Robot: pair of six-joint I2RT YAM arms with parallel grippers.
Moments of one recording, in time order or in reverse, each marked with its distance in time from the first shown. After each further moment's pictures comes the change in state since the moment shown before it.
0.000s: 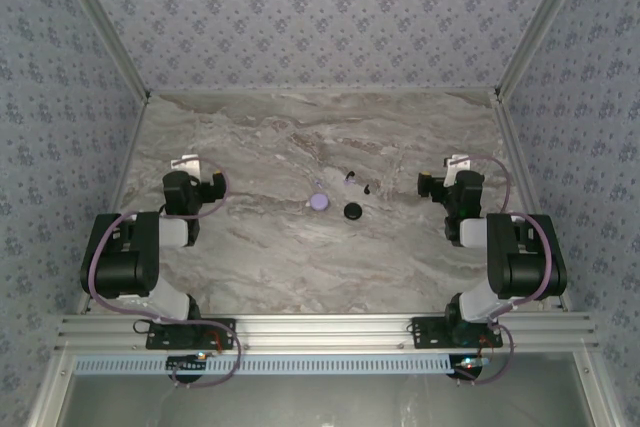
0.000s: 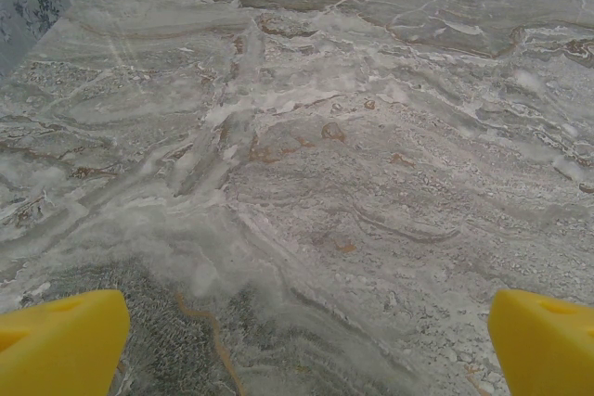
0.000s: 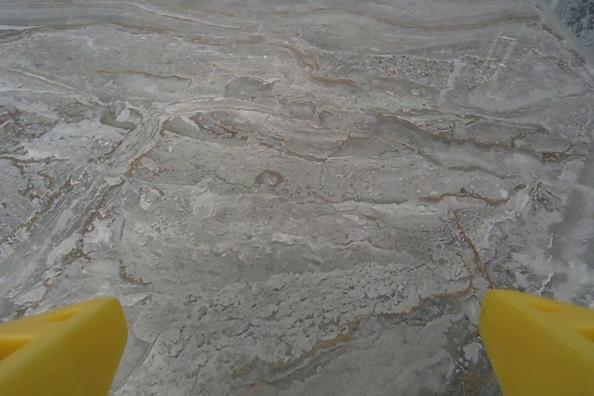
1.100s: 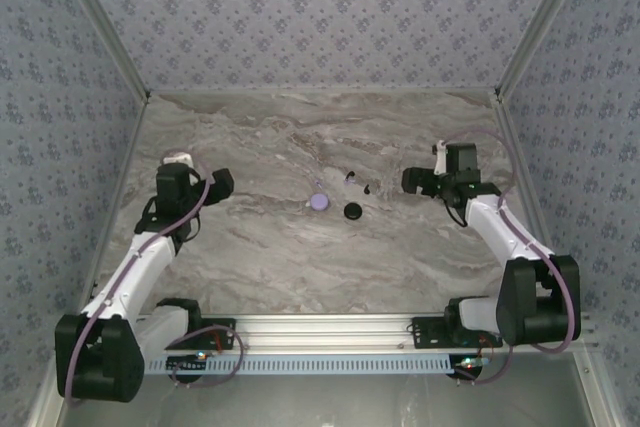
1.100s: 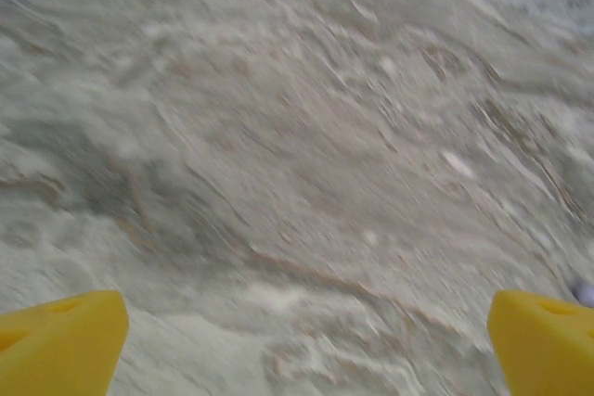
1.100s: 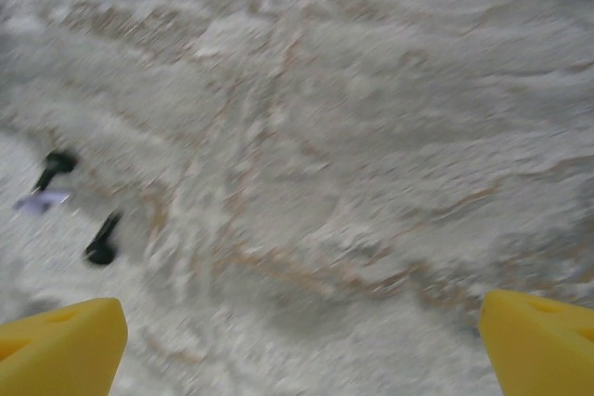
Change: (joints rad) left arm -0.145 -0.549 0.181 -0.930 0.040 -0.369; right arm 0.140 -0.255 0.375 -1.043 -0.138 0.188
